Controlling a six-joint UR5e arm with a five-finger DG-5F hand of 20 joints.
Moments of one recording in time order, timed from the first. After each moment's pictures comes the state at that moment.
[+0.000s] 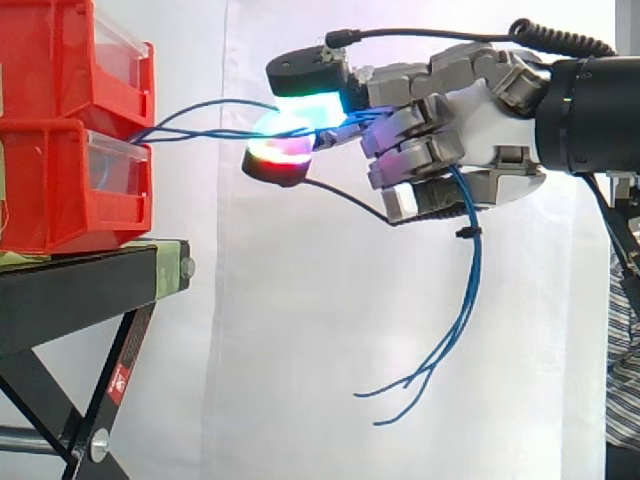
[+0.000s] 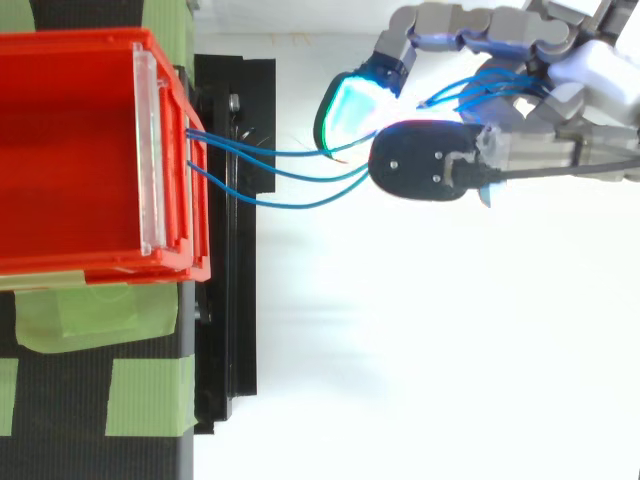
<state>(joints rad) 0.24 -1.86 -1.81 -2.48 -0.89 -0.25</state>
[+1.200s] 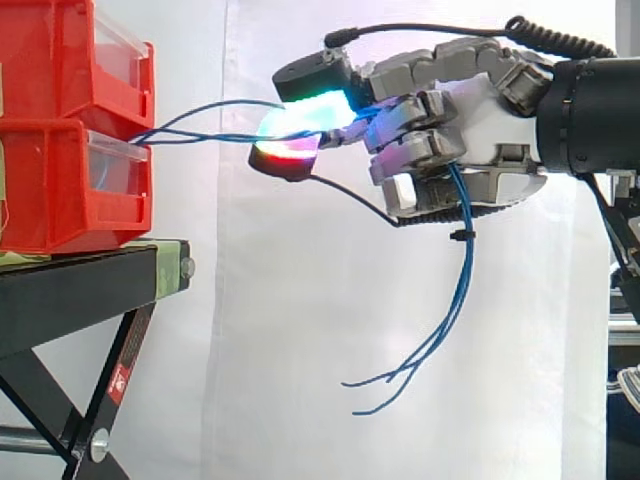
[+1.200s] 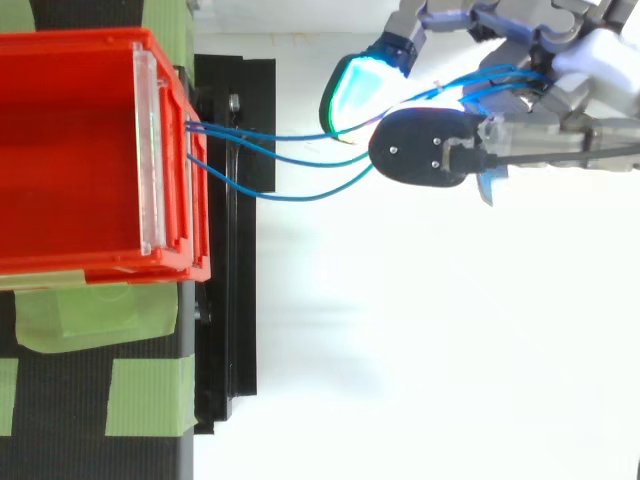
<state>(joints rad) 0.25 -1.86 -1.81 -2.48 -0.86 -0.16</state>
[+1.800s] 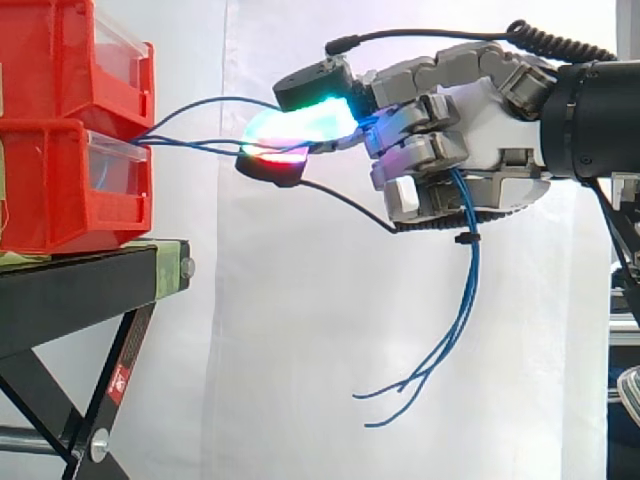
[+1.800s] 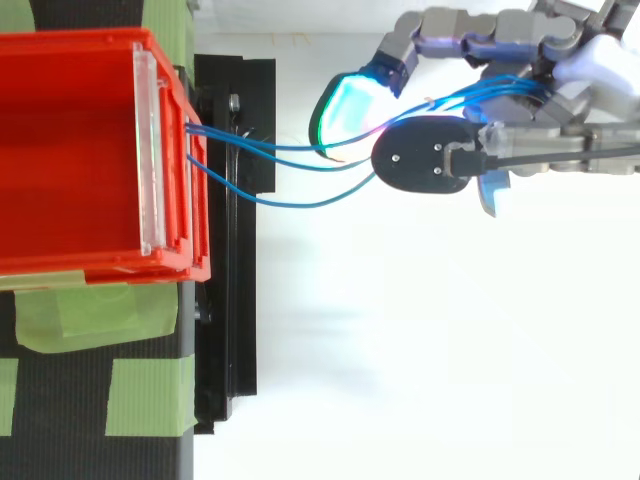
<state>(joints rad) 0.25 -1.86 -1.81 -2.50 -0.85 -0.11</state>
